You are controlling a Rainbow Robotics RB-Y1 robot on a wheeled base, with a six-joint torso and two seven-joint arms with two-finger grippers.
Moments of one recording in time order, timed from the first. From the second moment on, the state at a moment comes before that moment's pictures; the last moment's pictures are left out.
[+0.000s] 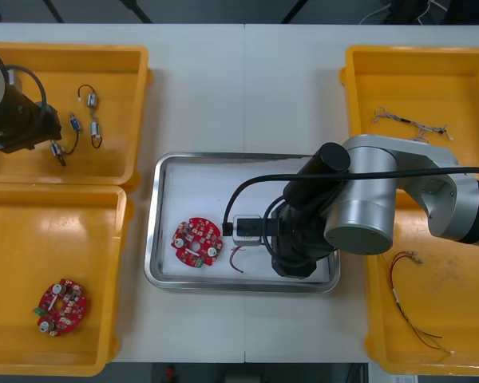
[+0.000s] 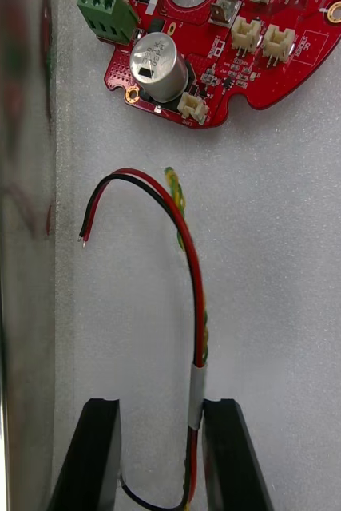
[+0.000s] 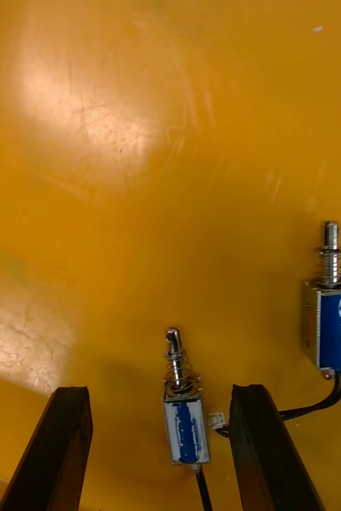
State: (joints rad) right arm -0.92 -0.80 1.11 -1.92 -0.98 1.20 1.84; left arm -0.82 0.97 -0.51 -1.15 0.94 1.16 -0.90
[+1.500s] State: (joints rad) right arm -0.92 -0.96 0.52 -1.94 -1.23 1.70 1.23; left arm -0.83 0.96 -0.59 -1.09 1.03 1.11 -0.90
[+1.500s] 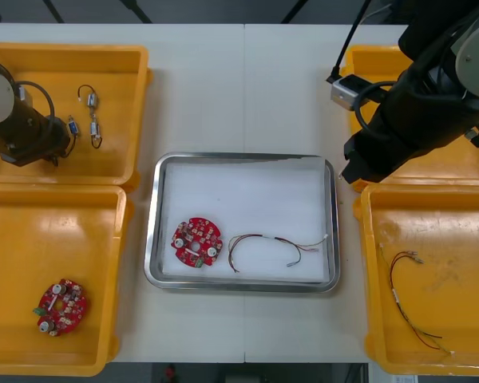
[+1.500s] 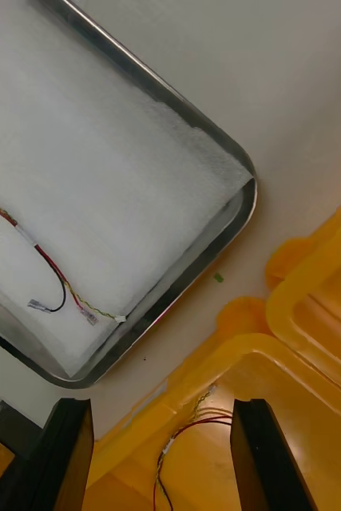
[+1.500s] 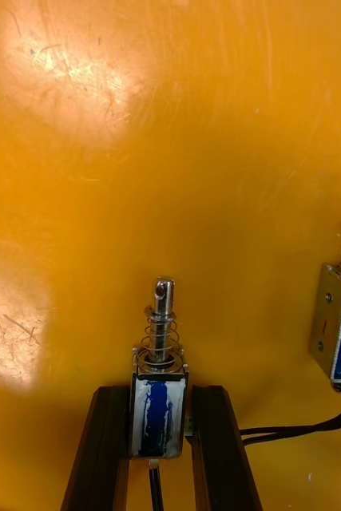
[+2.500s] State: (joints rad) right arm -0.92 -1.00 0.40 -1.58 -1.15 1.70 1.02; left arm -0.90 0.96 -0.56 -1.08 0.96 1.15 -0.90
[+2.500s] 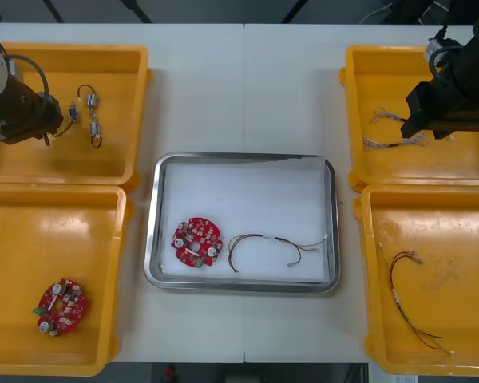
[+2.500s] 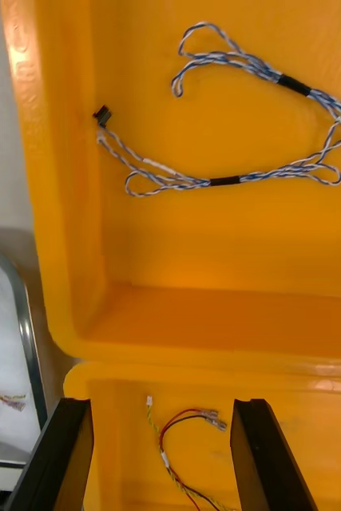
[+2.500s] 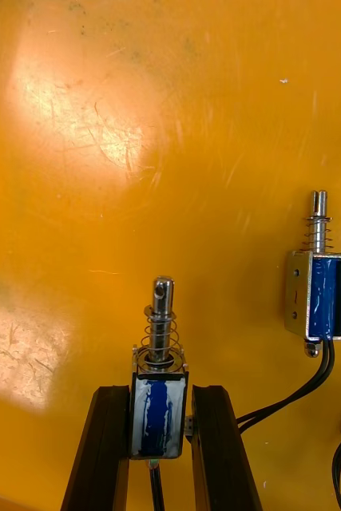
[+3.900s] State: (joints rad) right arm -1.10 -0.91 0.40 -0.88 -1.13 1.37 2.01; left arm -0.89 0.96 -0.67 -1.08 1.03 1.04 -0.90
